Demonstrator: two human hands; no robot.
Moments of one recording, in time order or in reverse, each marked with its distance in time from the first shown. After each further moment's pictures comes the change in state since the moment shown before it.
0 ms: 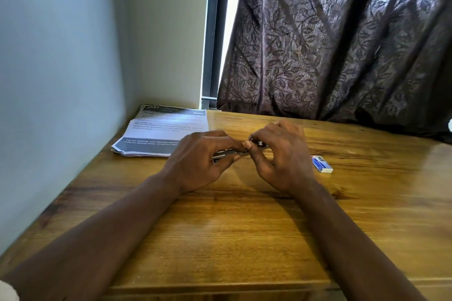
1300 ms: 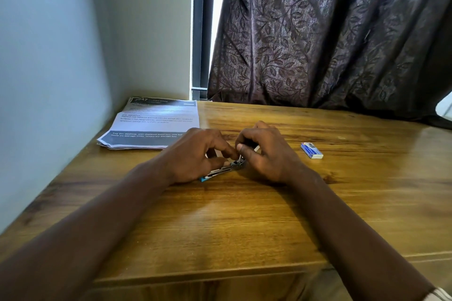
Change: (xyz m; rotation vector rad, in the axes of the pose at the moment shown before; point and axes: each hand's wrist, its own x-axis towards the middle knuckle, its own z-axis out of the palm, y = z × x) left_hand 0.004 -0.002 0.004 -0.167 -0.335 -0.144; right_hand -0.005 0.011 0.006 0.313 -0.418 0.127
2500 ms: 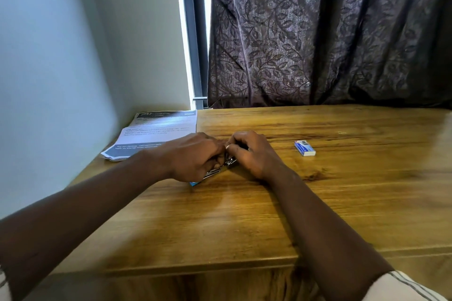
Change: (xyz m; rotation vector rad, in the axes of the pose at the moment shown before) left_hand 0.028 0.041 -0.008 0.477 -0.331 0.040; right_hand -0.001 0.015 0.009 0.371 0.069 0.161
